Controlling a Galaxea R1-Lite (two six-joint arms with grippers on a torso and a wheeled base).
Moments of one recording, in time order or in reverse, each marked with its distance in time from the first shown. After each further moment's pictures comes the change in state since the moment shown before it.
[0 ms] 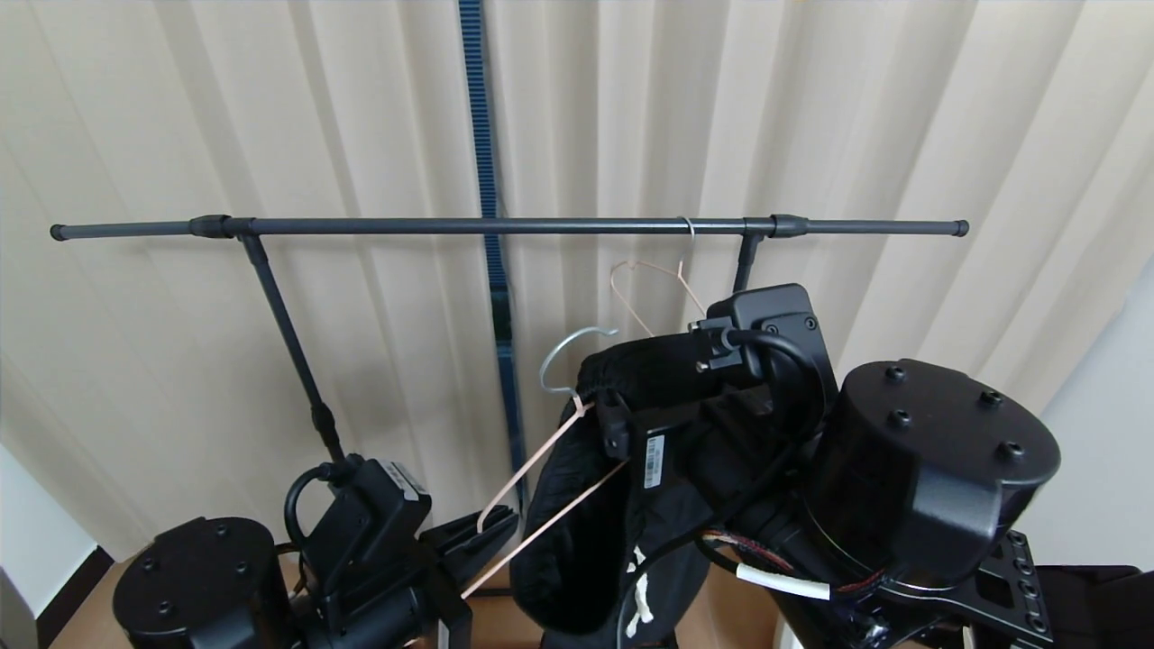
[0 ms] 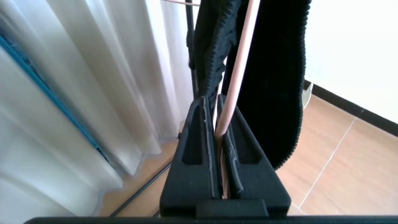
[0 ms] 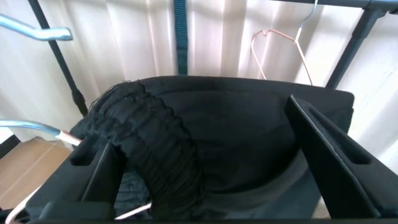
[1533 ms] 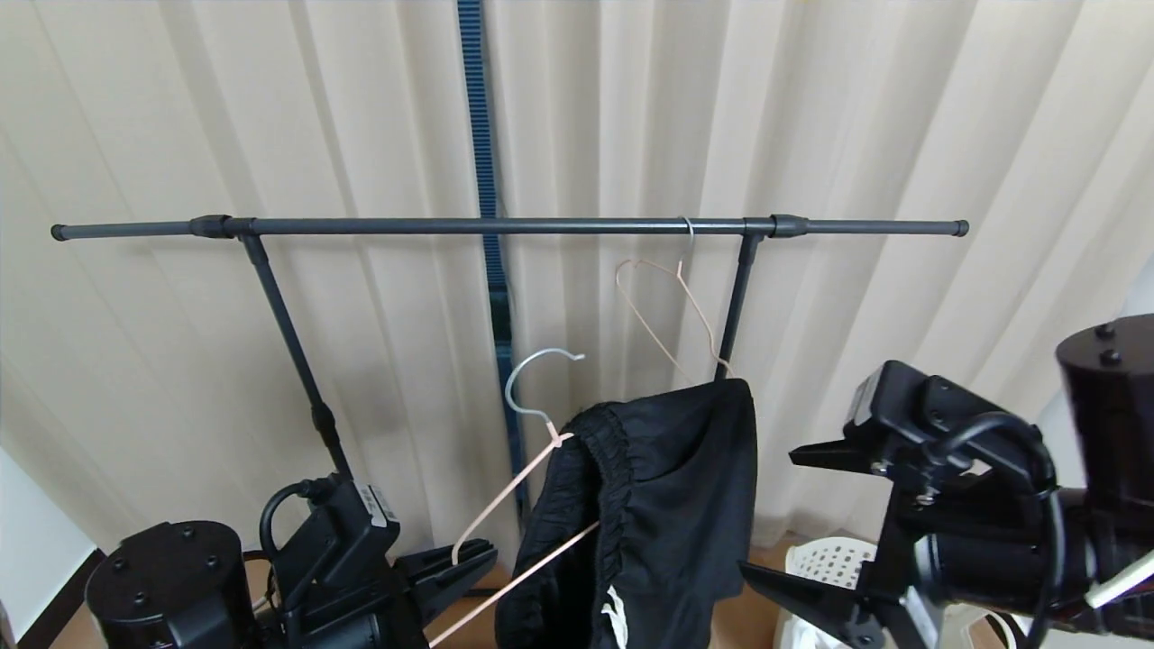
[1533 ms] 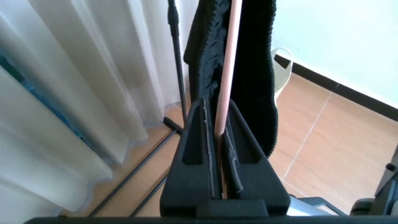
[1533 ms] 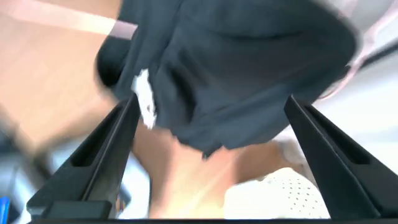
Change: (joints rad) left arm 0.111 -0.003 0.085 -0.001 -0.229 0.032; right arm -0.278 -0.443 -0.004 1.034 0.746 -0.261
